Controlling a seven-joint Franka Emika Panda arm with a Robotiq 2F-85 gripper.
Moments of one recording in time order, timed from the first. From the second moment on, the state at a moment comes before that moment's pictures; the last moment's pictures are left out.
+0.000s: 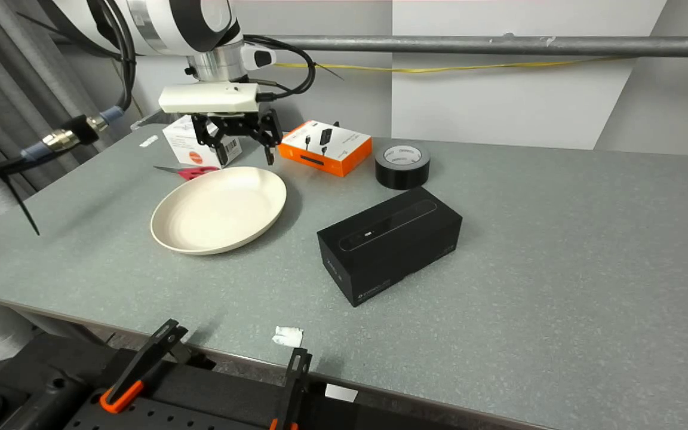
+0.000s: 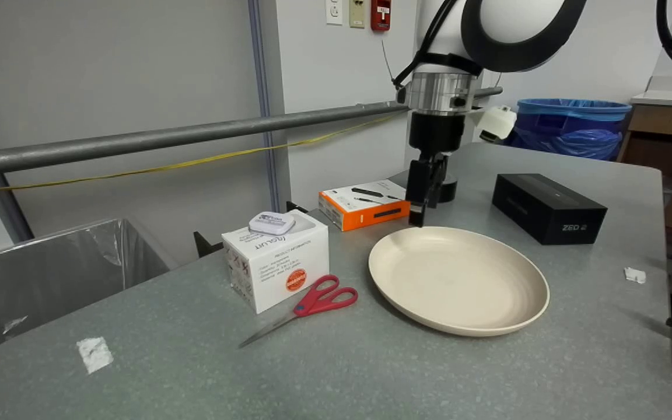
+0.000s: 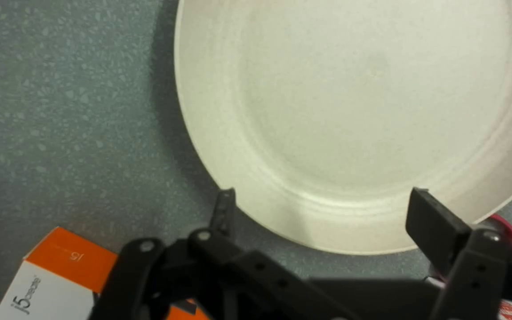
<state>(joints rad) 0.10 0.42 0.10 -2.17 0.02 2.61 -0.05</state>
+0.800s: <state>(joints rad) 0.08 0.39 0.07 -2.18 0.01 2.61 -0.06</state>
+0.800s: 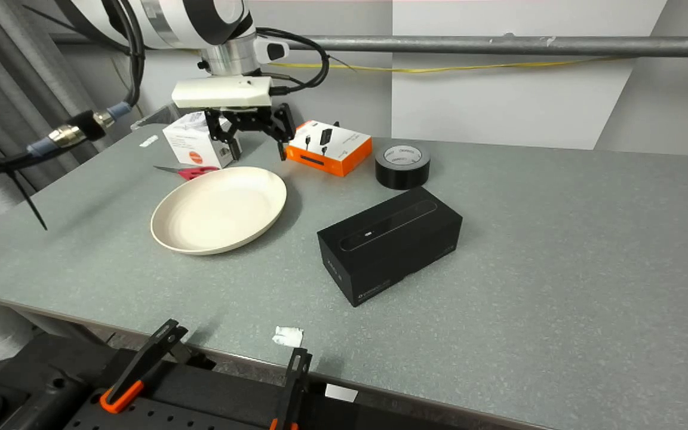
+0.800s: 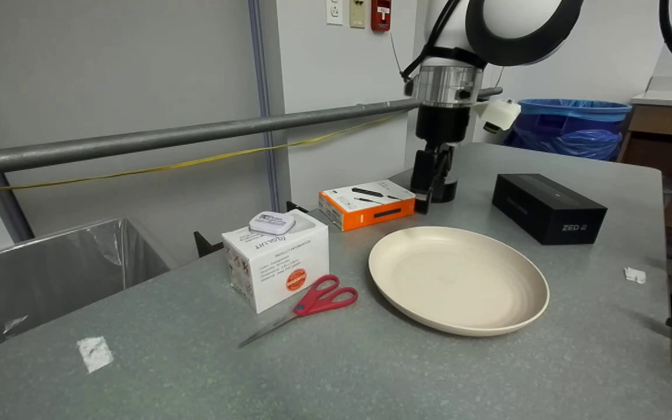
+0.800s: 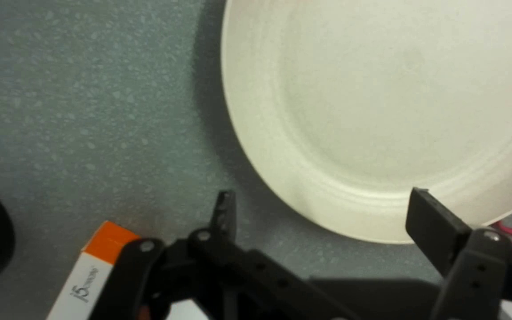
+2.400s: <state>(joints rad) -0.01 0.59 -0.12 -1.94 -0.10 2.70 0.04</state>
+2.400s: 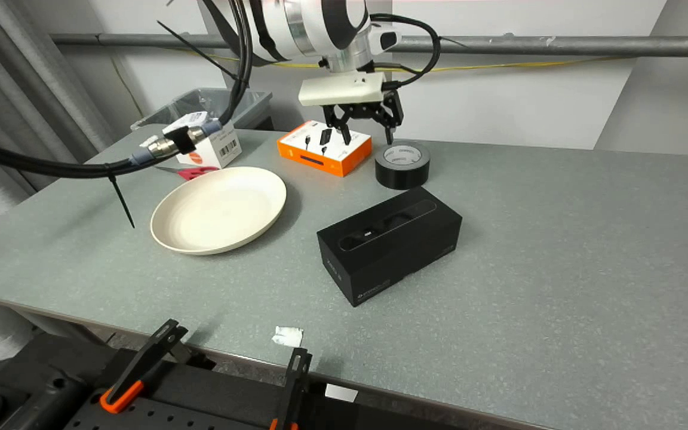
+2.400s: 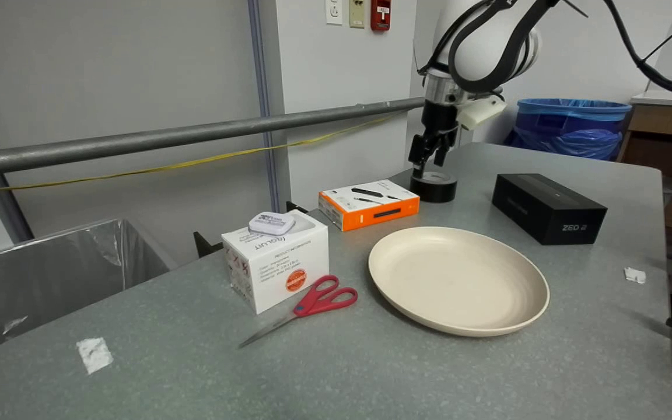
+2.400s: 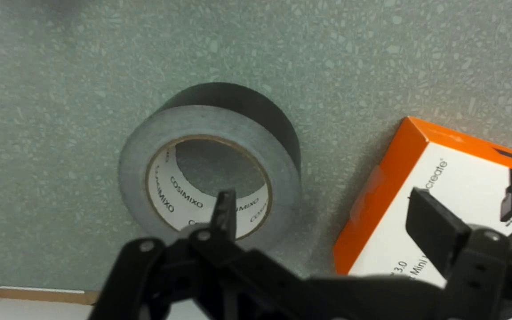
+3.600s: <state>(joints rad) -0.15 0.75 -0.02 -1.75 0.02 2.64 -0.02</state>
